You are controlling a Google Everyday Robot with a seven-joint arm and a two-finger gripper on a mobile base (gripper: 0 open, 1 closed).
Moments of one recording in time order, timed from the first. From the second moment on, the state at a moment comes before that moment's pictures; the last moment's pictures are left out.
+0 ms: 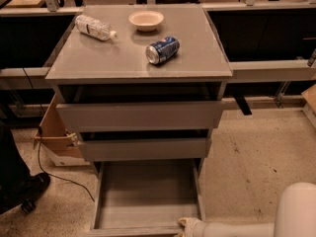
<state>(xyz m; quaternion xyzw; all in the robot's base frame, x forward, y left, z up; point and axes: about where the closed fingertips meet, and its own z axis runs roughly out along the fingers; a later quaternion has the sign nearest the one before) 0.437 -0.105 0.179 -0.56 0.76 0.07 0.32</state>
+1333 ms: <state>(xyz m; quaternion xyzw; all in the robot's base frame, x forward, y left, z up) 0.474 -0.094 0.212 -0.57 0.72 0.05 0.38</state>
